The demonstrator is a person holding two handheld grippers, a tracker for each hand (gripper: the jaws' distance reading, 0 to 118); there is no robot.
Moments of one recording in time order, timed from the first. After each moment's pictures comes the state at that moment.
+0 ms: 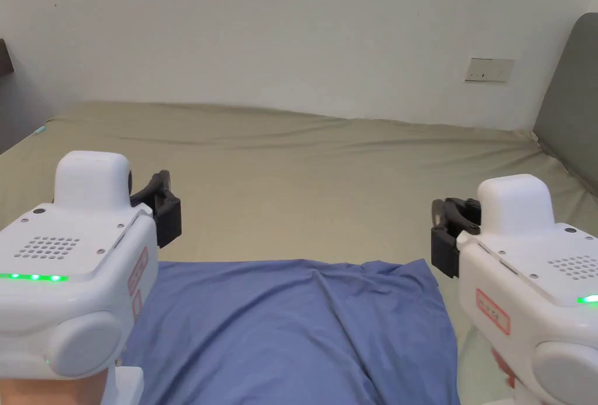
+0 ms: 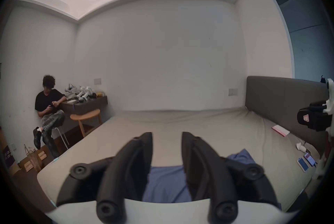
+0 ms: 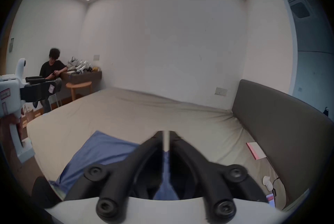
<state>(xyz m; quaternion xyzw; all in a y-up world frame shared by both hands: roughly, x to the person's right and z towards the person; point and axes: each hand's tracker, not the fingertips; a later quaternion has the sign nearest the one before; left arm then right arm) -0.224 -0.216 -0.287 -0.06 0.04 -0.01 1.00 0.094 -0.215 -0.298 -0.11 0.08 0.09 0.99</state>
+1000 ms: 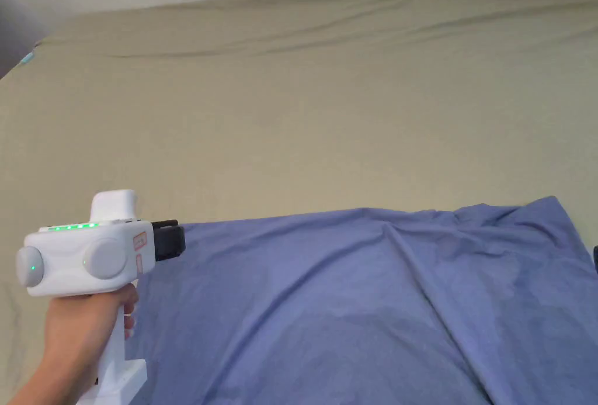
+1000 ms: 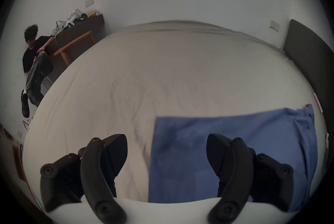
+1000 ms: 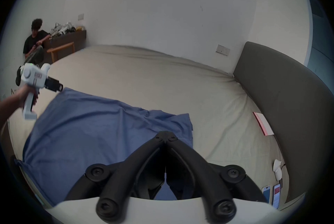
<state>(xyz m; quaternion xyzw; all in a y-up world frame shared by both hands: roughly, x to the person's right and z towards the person) -0.380 -0.497 -0.606 -0.40 0.09 0.02 0.91 0.137 -0.390 -0.454 -0.29 0.05 0.13 0.95</state>
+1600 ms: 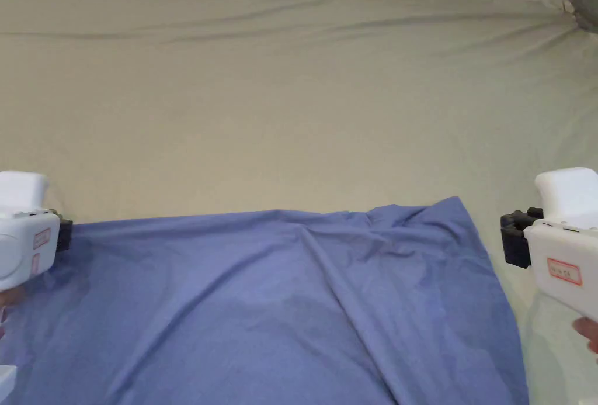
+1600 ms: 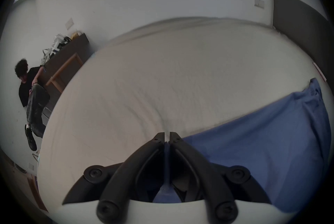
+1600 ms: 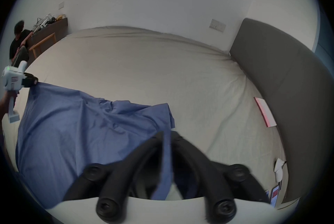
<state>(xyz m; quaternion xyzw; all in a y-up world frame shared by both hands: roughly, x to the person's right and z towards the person) -0.345 -0.482 -0.606 -0.39 0.05 -0.09 0.92 0.194 -0.424 -0.568 -0.38 0.02 0.11 0.92</state>
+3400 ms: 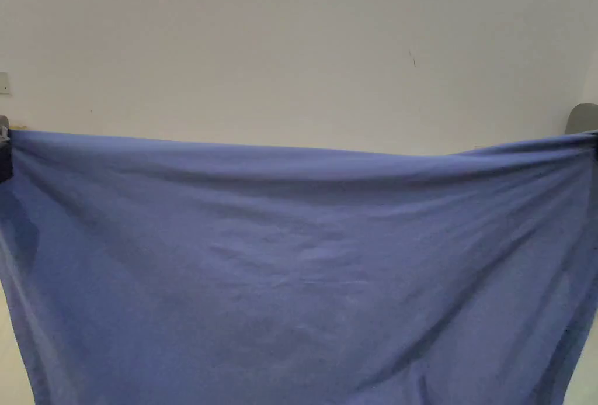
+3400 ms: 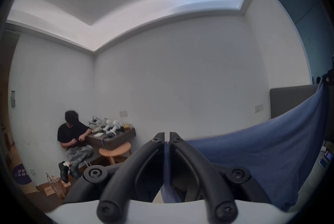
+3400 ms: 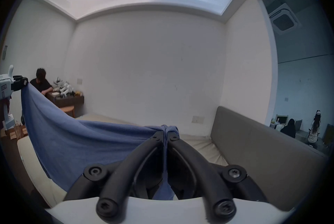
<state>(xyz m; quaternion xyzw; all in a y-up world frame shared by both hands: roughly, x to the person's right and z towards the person) -0.354 -0.064 -0.267 0.04 0.12 -0.08 0.99 0.217 -0.051 -0.308 0.00 0.04 0.08 1.00</state>
